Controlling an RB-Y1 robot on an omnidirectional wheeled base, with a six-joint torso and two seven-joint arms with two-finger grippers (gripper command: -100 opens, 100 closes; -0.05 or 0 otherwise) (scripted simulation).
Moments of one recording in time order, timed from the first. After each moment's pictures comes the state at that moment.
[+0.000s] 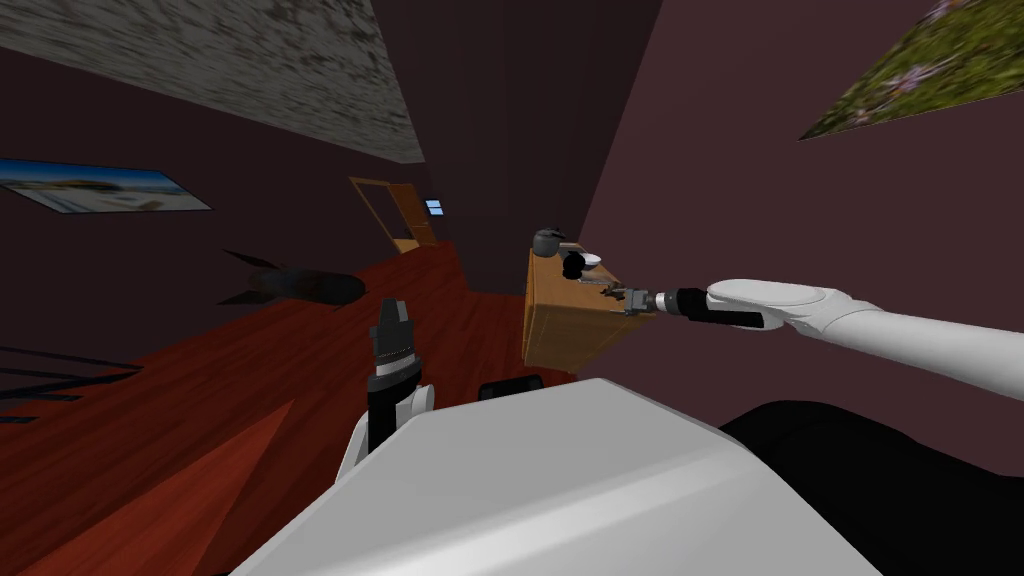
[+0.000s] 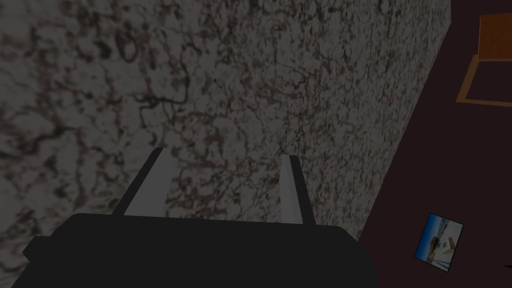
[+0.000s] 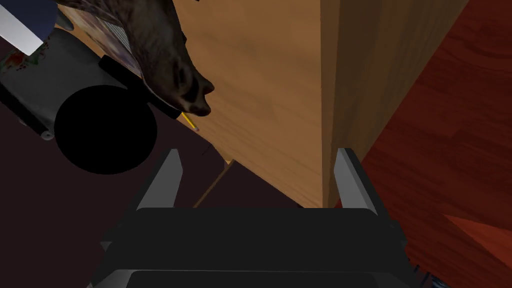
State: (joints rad) left arm 0.55 -0.02 0.07 -2.22 -0.12 -0.62 -0.15; right arm 0.71 -1.63 -0.27 -1.54 0.62 -0.58 0.50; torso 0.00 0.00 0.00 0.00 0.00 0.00
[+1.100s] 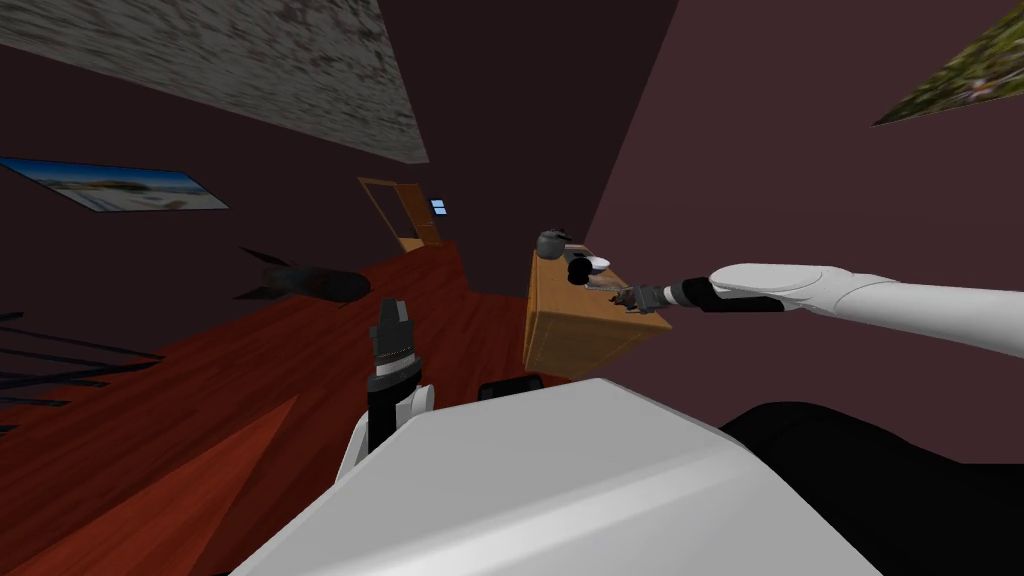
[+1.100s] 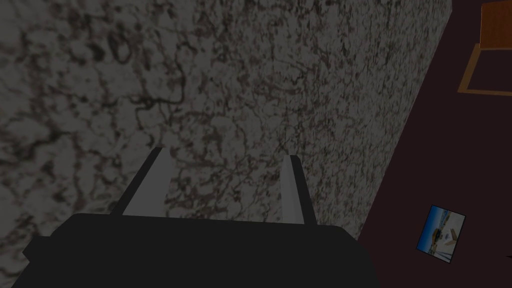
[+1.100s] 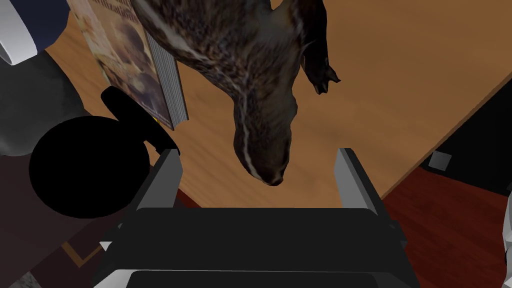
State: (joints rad) left arm 0.55 -0.02 0.07 -2.22 -0.12 -0.62 -0.15; right arm 0.79 -1.78 -0.32 -1.45 0.78 -0.63 0.53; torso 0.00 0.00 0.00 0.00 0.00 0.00
